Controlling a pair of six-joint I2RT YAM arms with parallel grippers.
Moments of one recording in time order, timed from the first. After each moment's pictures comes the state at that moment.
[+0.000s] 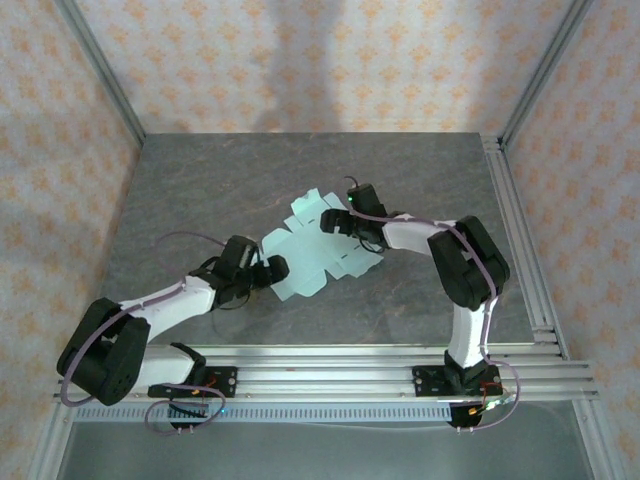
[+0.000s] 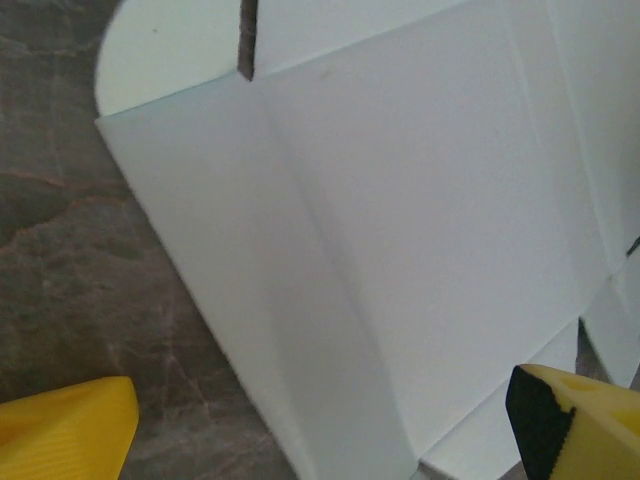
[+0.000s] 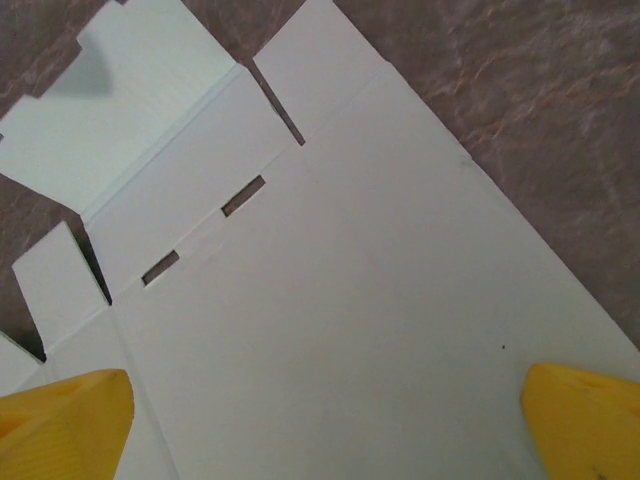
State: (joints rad) left arm -0.43 1.27 0.50 -0.16 0.08 -0.84; right arm 0.52 1.91 1.13 -0.05 -0.08 0.55
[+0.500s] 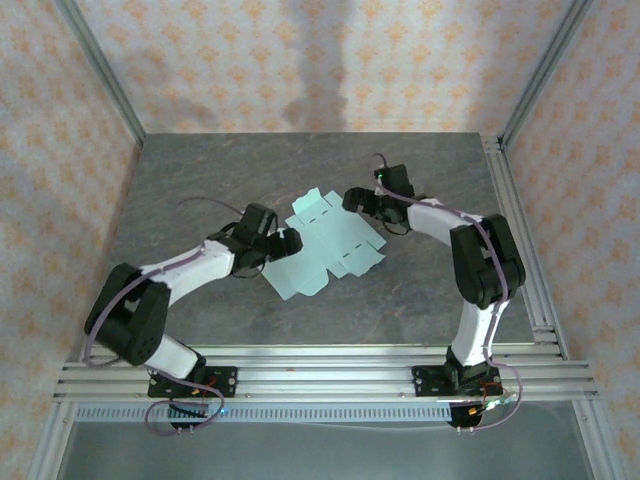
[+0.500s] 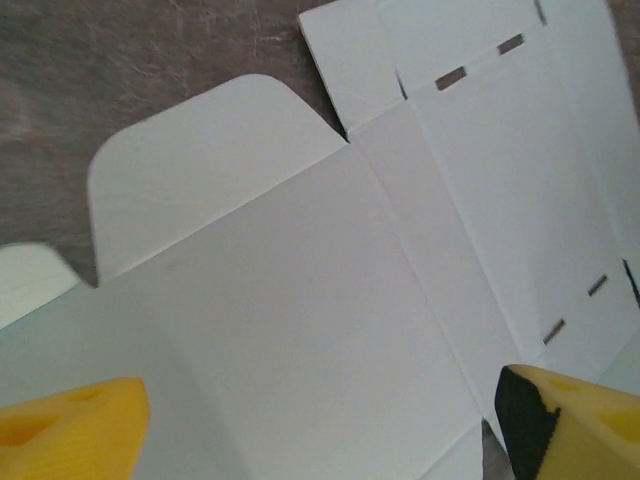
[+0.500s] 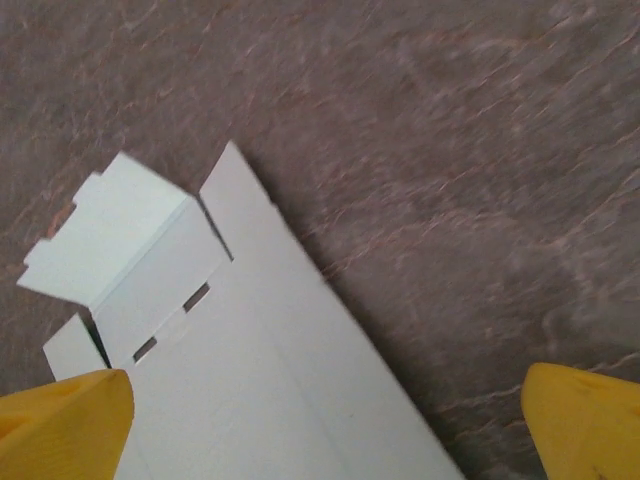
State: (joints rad) left arm -0.43 1.53 0.84 -0.27 0.06 -0.78; right arm 0.33 1.88 1.21 -0.16 -0.22 0.50
